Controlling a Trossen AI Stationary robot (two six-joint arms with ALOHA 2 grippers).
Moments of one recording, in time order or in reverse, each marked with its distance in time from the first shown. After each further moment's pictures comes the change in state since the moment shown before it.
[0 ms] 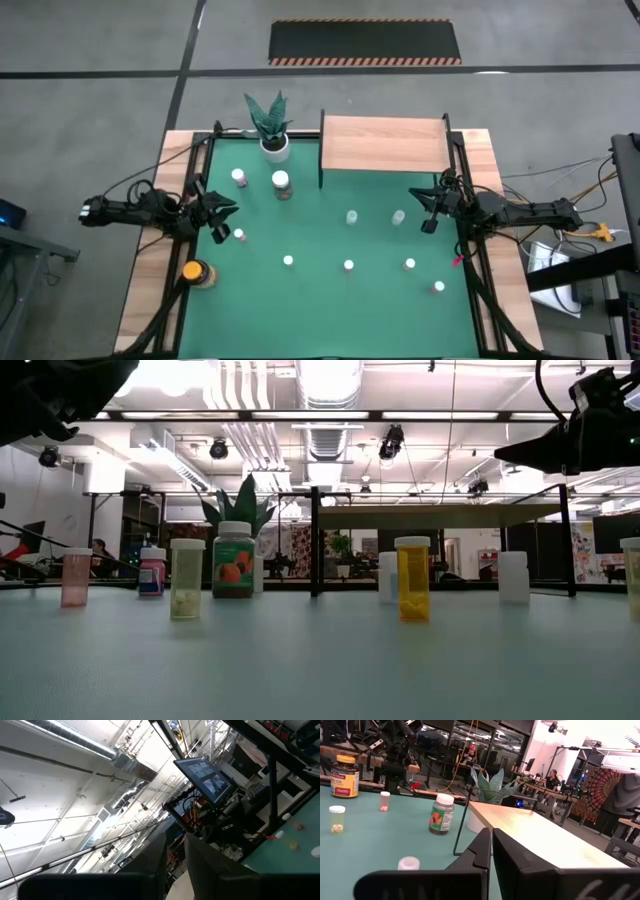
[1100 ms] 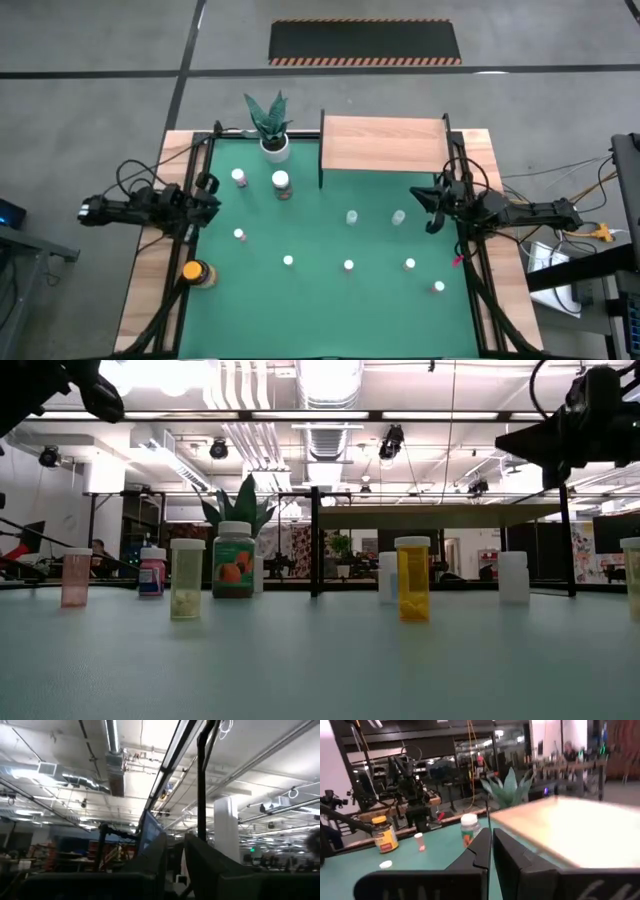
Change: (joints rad) left arm 0.000 0.025 0.009 0.238 0.106 -1.038; right arm 0.000 0.000 0.000 0.080 -0.035 0.374
